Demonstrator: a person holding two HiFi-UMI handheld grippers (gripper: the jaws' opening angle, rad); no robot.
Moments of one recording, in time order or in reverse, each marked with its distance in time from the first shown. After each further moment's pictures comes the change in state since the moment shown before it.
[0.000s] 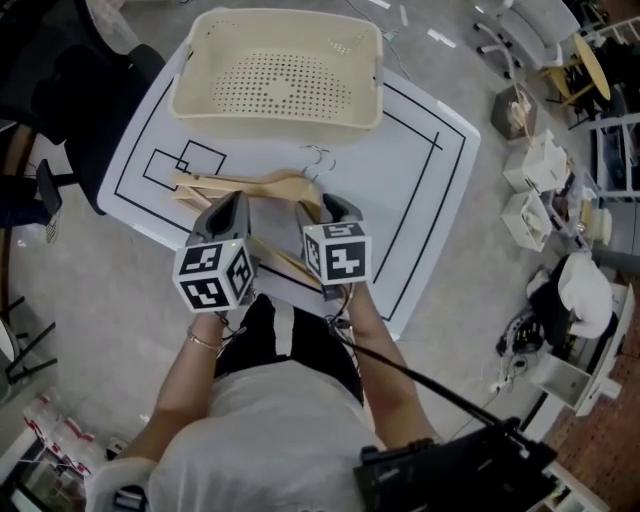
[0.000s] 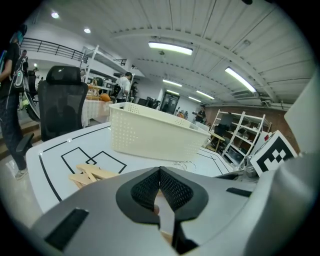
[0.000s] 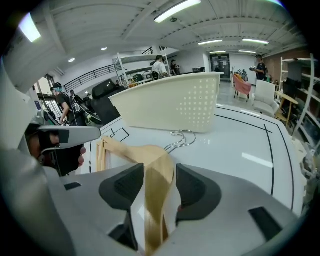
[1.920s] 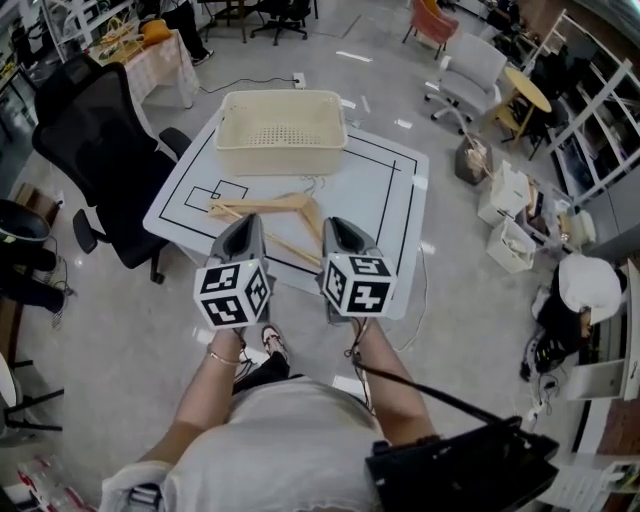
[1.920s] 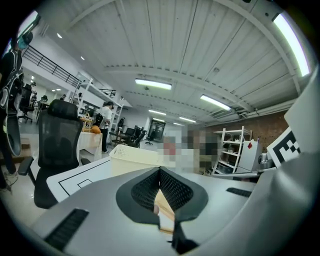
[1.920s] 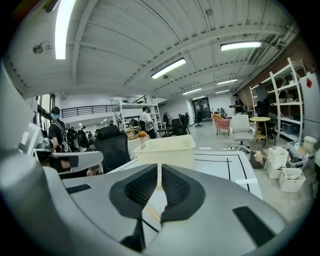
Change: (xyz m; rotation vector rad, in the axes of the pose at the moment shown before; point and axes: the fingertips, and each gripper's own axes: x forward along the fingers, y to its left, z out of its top) left arm -0.217 -0.071 0.031 0.115 -0.337 -0.122; right arm -0.241 0.093 -0.001 0.064 -0.543 -0.130
